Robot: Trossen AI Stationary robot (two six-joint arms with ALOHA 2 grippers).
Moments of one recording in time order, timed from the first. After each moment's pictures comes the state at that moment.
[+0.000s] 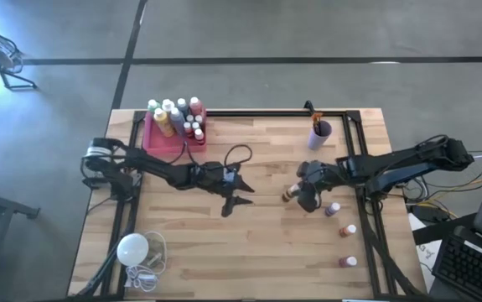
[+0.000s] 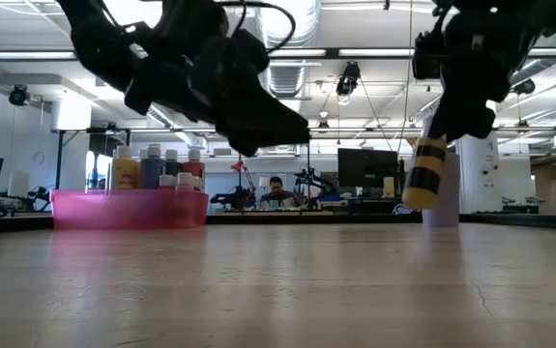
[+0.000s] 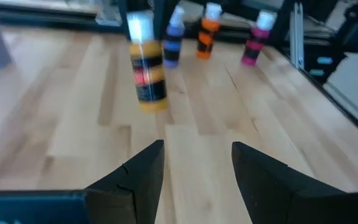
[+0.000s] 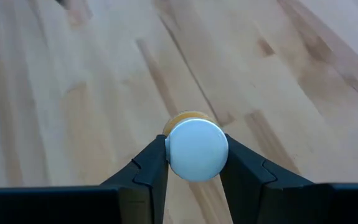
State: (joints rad) left arm 0.00 1.68 0.76 0.61 0.19 -0.08; right arm 0.09 1.10 0.65 -0.46 0.04 0.63
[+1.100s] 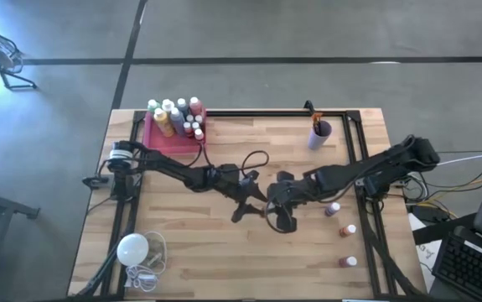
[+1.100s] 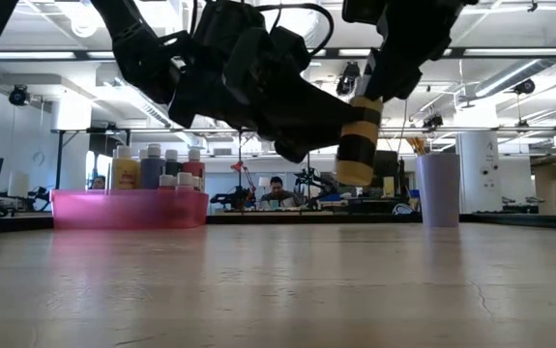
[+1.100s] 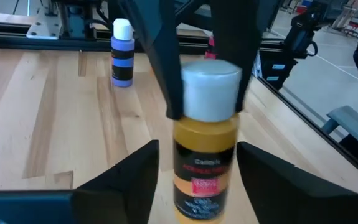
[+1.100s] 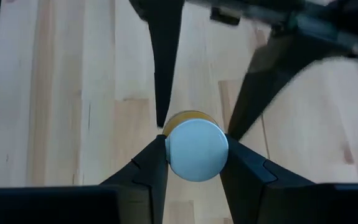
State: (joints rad) left arm 0.00 1.88 0.96 0.67 0.38 -0.07; right arm 0.24 1.51 1.09 -0.53 0.06 0.36
